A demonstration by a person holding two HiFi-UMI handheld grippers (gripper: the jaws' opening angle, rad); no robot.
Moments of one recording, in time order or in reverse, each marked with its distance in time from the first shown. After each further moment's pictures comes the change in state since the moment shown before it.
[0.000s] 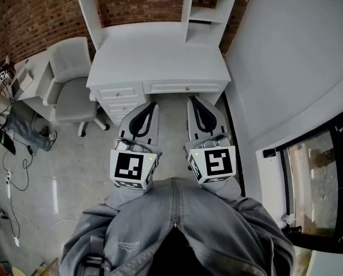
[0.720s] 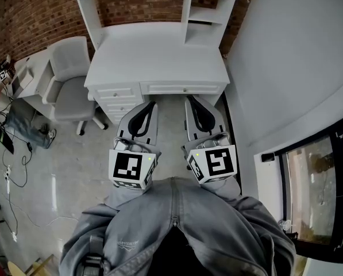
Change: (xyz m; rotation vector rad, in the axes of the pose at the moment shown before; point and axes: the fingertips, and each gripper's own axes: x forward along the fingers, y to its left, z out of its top) left arm 0.024 -0.024 0.001 0.004 0.004 0.029; right arm -0.003 -0.031 0.001 0.068 -0.049 0.059
